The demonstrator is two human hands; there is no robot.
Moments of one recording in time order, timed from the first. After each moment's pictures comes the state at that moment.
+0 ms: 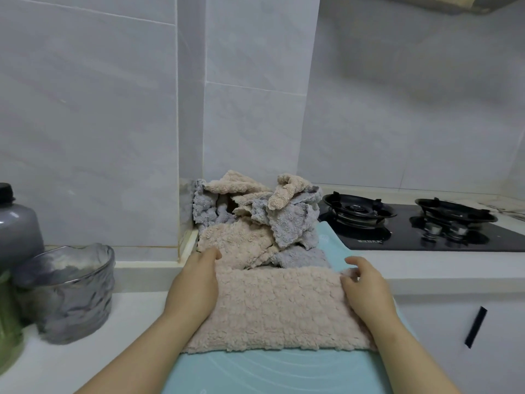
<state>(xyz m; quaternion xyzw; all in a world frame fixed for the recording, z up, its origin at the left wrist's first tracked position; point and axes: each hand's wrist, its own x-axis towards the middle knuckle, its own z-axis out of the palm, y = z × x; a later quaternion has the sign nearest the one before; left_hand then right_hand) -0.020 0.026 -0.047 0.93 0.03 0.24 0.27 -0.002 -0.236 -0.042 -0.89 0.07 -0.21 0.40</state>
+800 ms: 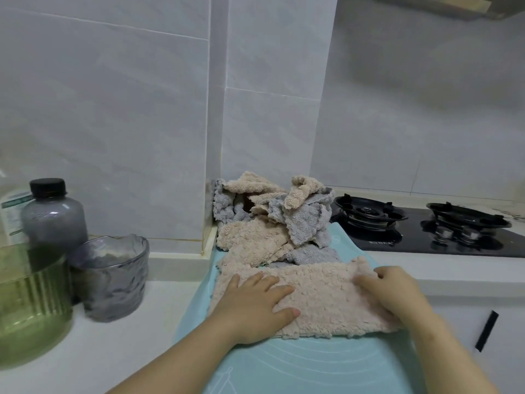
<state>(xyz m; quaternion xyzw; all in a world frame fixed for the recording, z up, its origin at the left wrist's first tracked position) -0.054 -0.012 -0.044 0.98 -0.16 -0.03 0.08 -0.028 -0.251 -0.015 -0.93 0.11 -0.08 0.35</state>
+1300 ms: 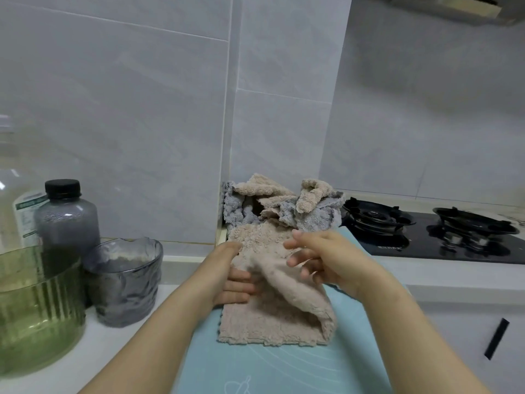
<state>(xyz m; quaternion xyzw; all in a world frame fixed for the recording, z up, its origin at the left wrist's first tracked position) -0.051 0.043 -0.005 0.66 0.09 -0.03 0.74 -0.035 -0.141 0.041 -0.79 -0.09 0.10 0.60</state>
